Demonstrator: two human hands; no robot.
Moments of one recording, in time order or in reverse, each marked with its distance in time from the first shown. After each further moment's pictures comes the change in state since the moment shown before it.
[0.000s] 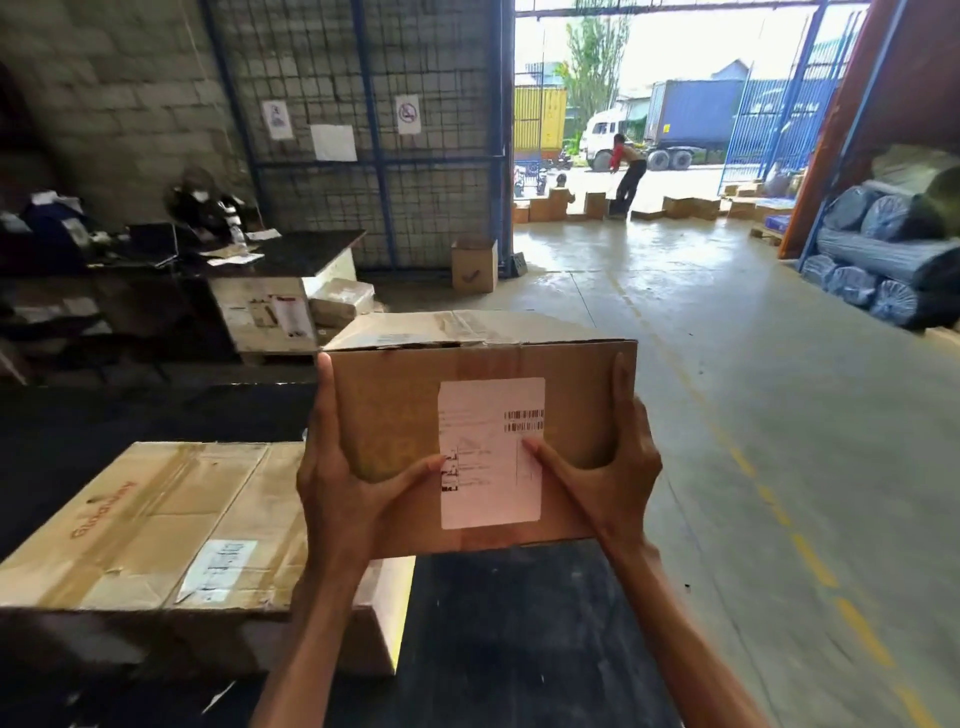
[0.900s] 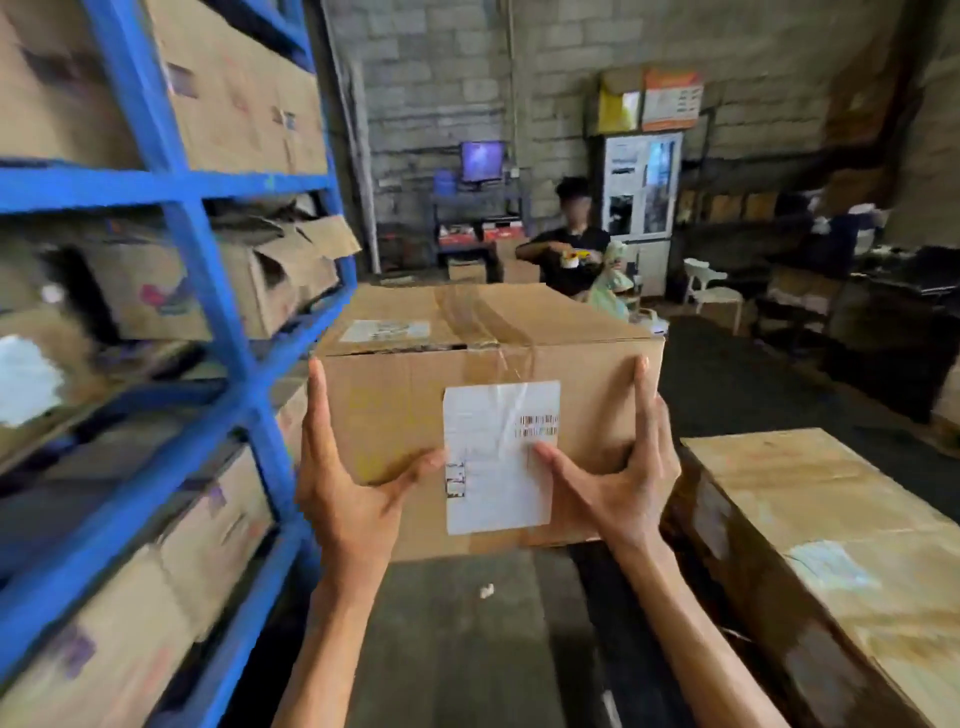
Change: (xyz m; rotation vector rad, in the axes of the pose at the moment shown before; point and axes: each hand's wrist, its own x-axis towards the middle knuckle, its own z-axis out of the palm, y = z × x) left_hand -0.282 0.157 -0.391 1.026 1.151 -0.100; right_hand -0.243 -0.406 0.107 1.205 -0.785 -0.369
